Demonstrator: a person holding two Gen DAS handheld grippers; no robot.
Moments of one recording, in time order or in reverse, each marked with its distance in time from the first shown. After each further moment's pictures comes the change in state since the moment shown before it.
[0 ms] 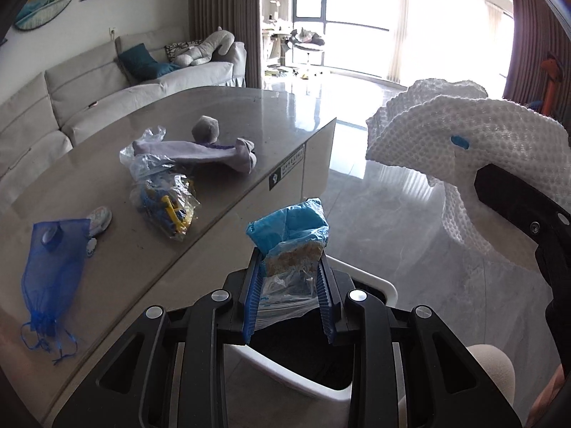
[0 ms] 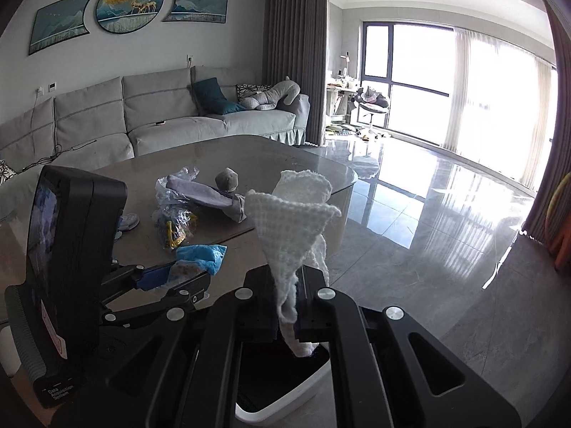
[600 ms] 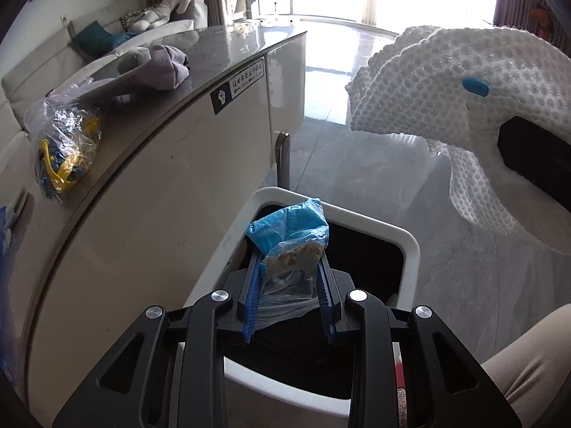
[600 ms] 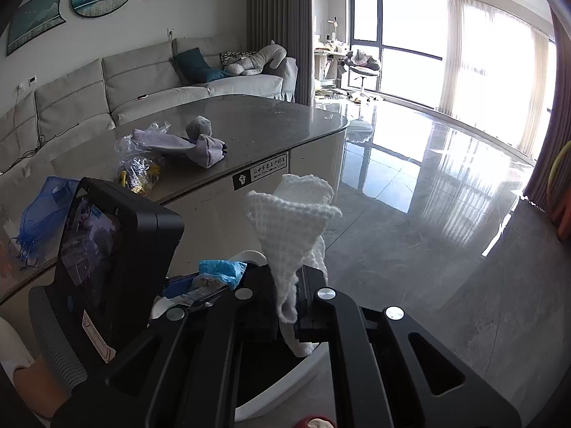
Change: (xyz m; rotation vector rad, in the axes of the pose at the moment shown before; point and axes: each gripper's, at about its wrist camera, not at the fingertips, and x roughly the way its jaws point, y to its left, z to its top) left arm 0.113 -0.024 -0.034 0.112 0.204 -0.057; right arm 0.063 -0.020 -0.054 0.054 0.133 -0.014
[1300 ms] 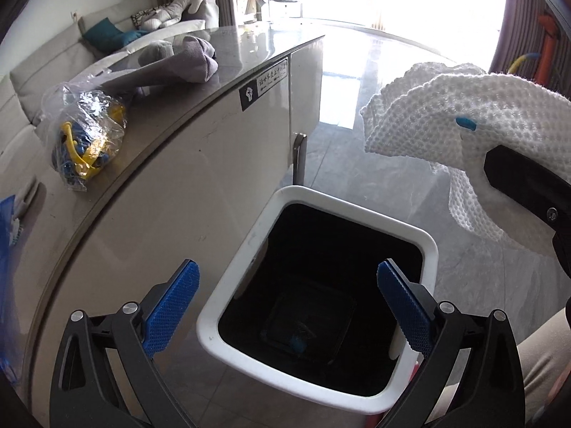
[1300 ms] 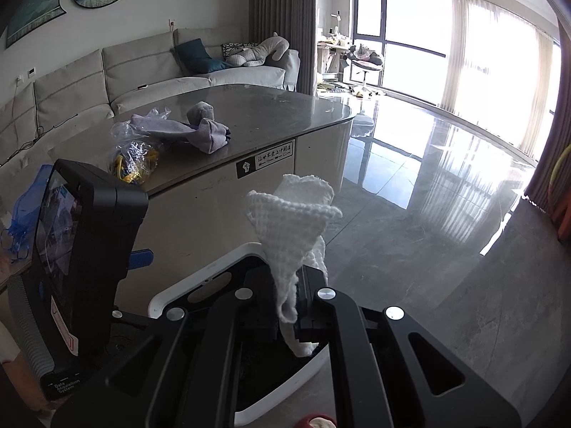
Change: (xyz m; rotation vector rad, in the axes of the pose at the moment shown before) left arm -0.008 0.024 -0.002 -0.037 -0.023 0.031; right arm 0.013 0.005 0.000 -0.014 0.027 0.003
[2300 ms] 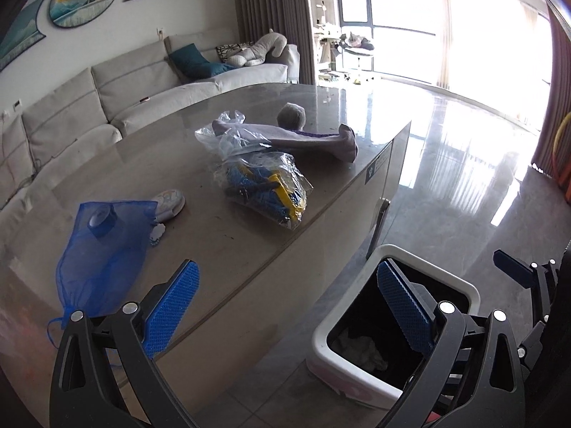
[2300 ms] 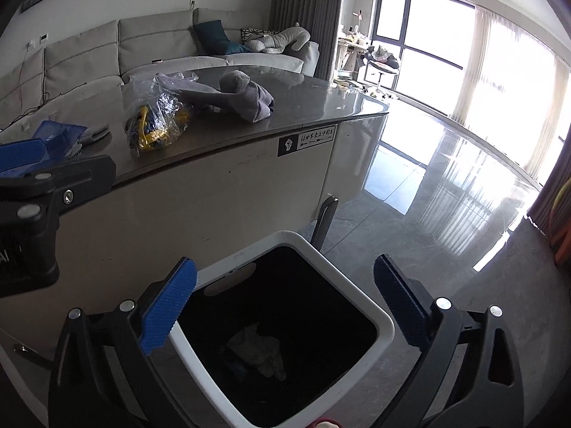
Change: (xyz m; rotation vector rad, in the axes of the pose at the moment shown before) left arm -0.091 0.075 -0.009 -0.161 -0.206 0.238; right arm 0.036 0.051 -0.014 -0.113 0.025 -0.010
